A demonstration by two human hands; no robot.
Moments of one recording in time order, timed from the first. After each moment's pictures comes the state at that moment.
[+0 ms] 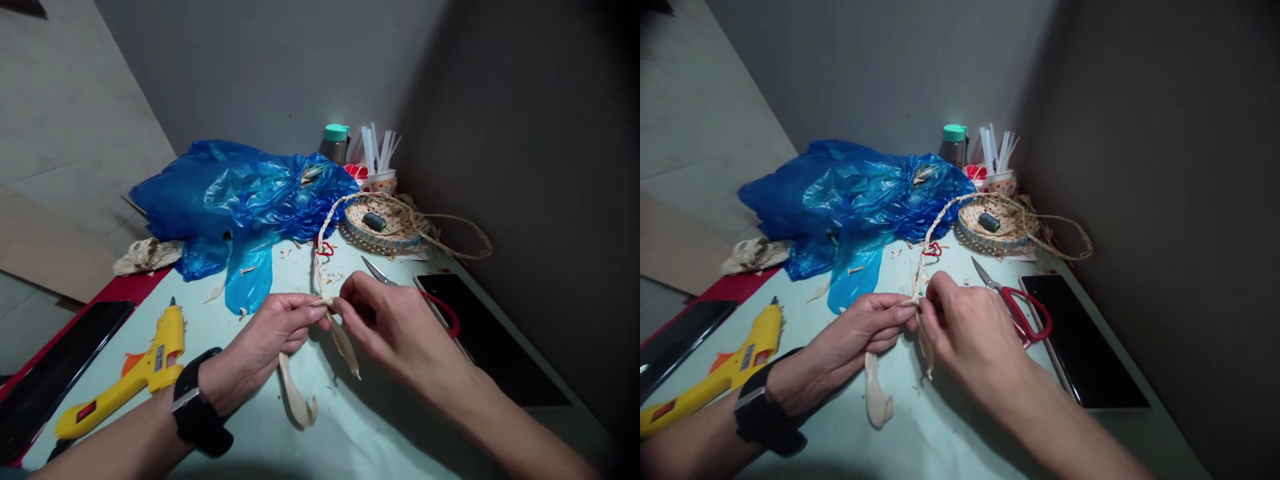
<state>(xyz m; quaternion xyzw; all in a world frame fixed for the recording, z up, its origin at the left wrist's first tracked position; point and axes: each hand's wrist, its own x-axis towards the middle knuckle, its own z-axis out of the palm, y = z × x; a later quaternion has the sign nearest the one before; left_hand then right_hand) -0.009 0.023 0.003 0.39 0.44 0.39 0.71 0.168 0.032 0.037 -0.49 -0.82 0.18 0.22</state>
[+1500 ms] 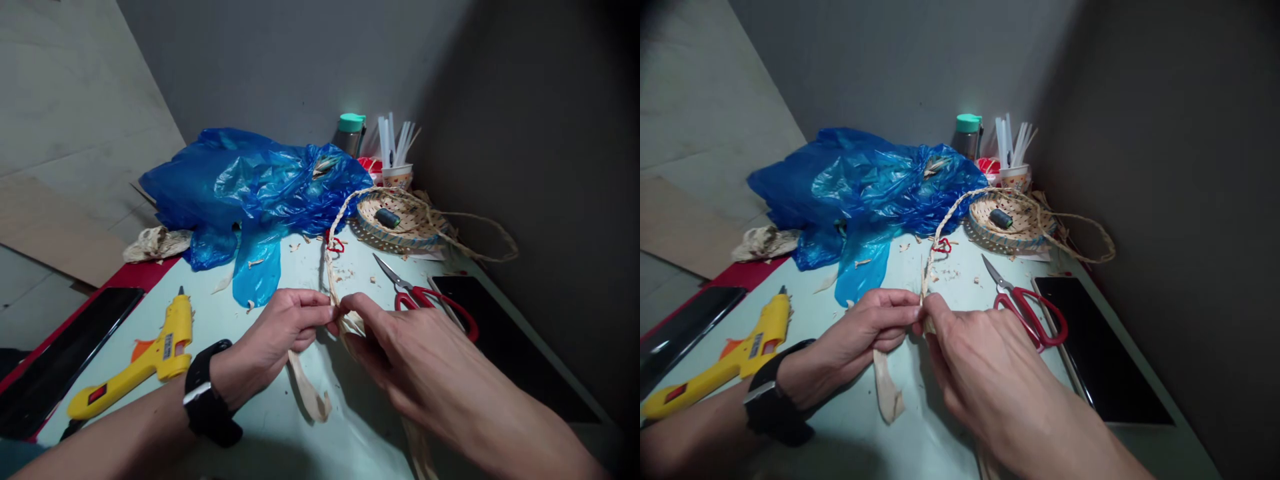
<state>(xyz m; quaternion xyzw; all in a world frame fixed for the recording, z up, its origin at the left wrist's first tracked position) -0.007 0.021 0.004 0.37 0.45 0.40 0.71 0.175 0.018 0.035 -0.39 -0.92 0.03 0.09</state>
